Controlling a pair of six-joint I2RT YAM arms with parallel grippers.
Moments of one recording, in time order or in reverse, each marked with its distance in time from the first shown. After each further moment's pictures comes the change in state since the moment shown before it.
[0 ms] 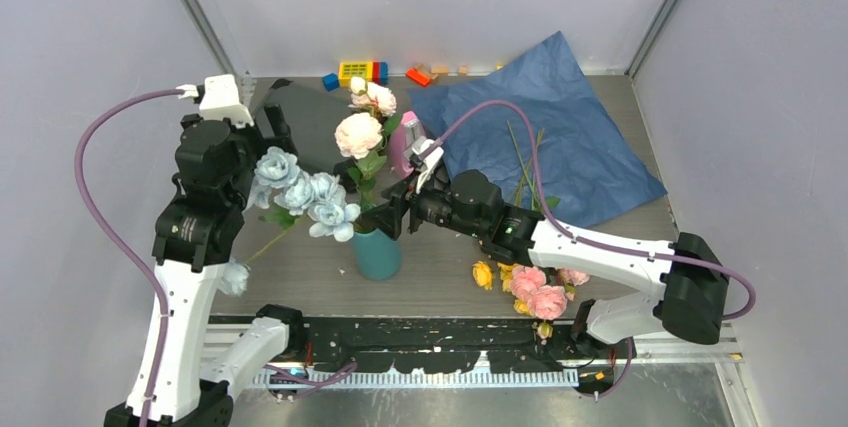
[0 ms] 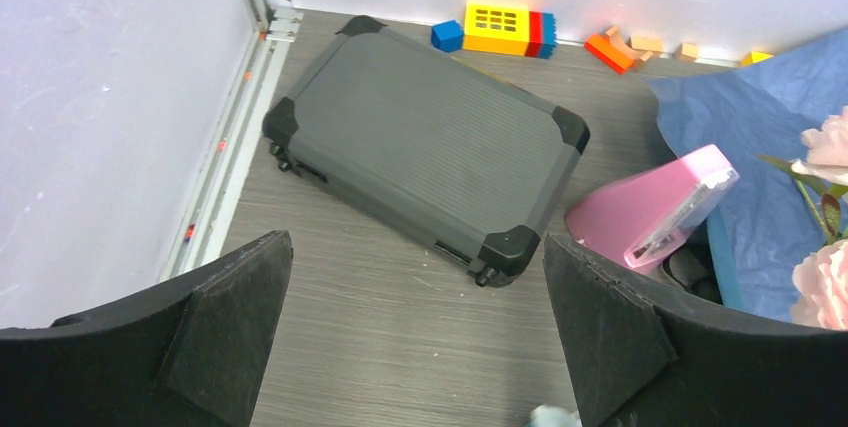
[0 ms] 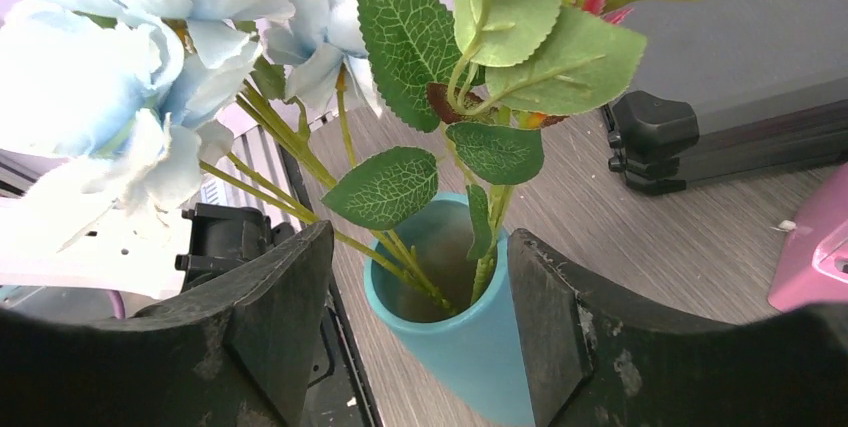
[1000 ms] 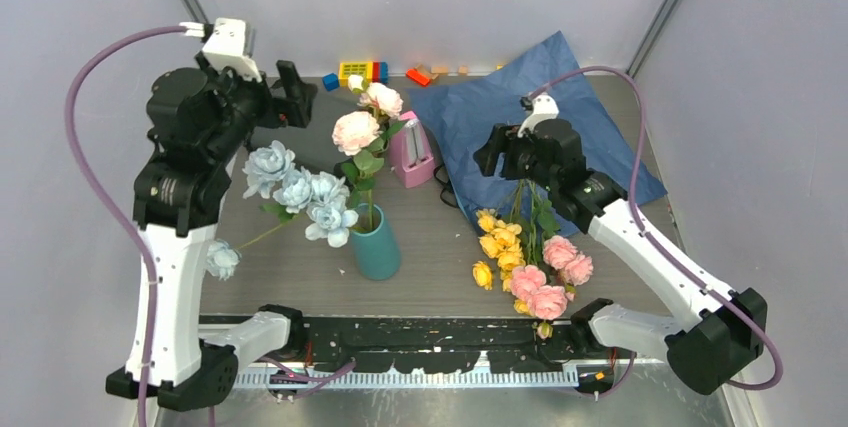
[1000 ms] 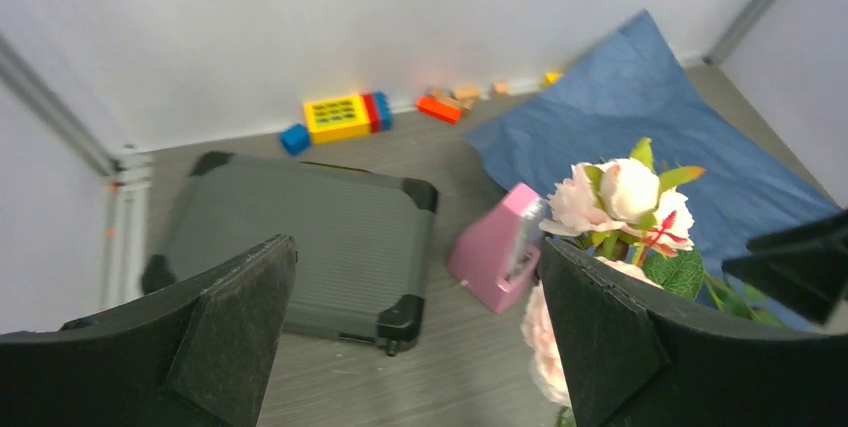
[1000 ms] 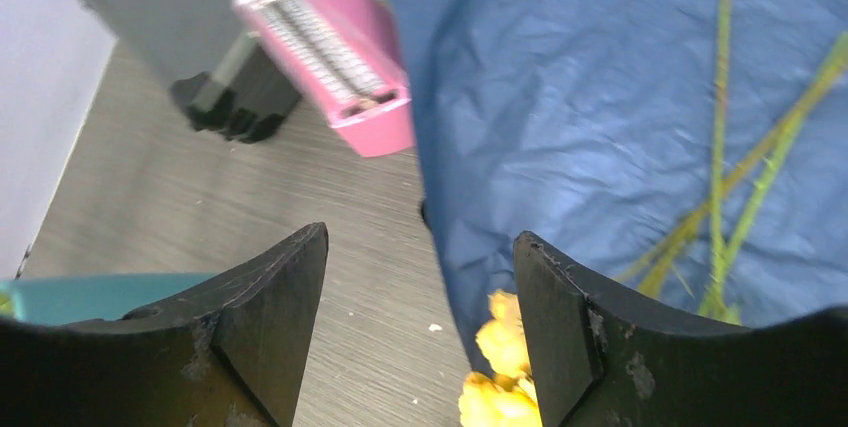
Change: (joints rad) left arm 0.001 0.188 0.381 -0.042 0.319 0.089; right arm -0.533 -0.228 0.013 -0.553 0.092 0.065
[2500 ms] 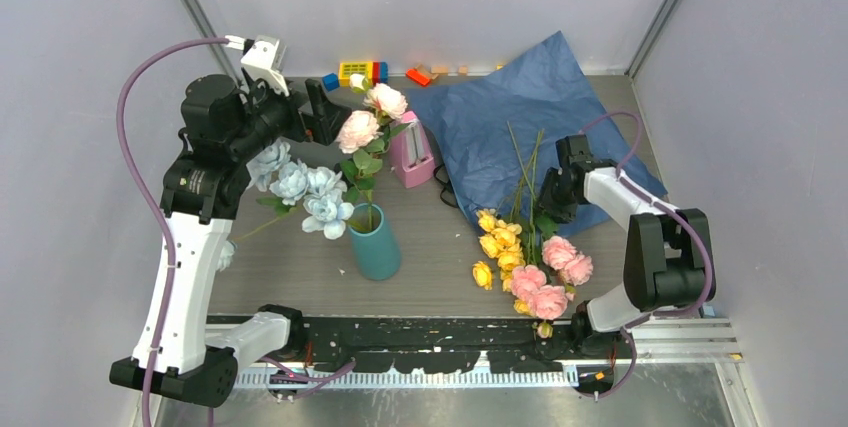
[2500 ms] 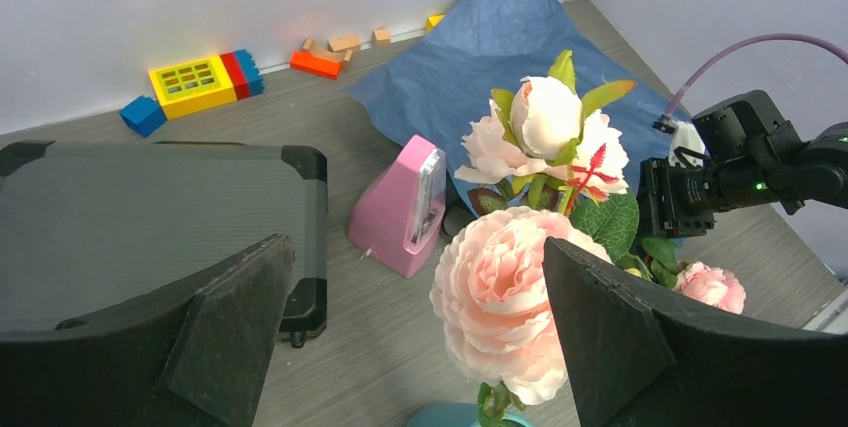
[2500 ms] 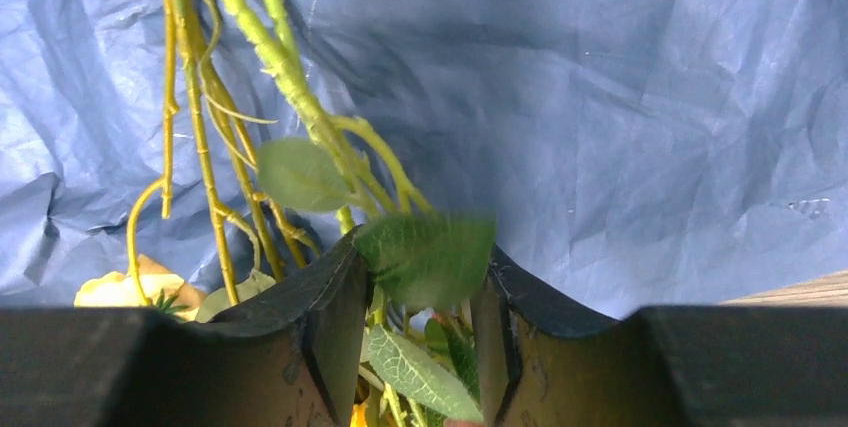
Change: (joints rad) left arm 0.000 0.010 -0.195 0.110 0.314 -0.087; right arm -0.459 0.376 -0.100 -0.365 -0.043 0.116
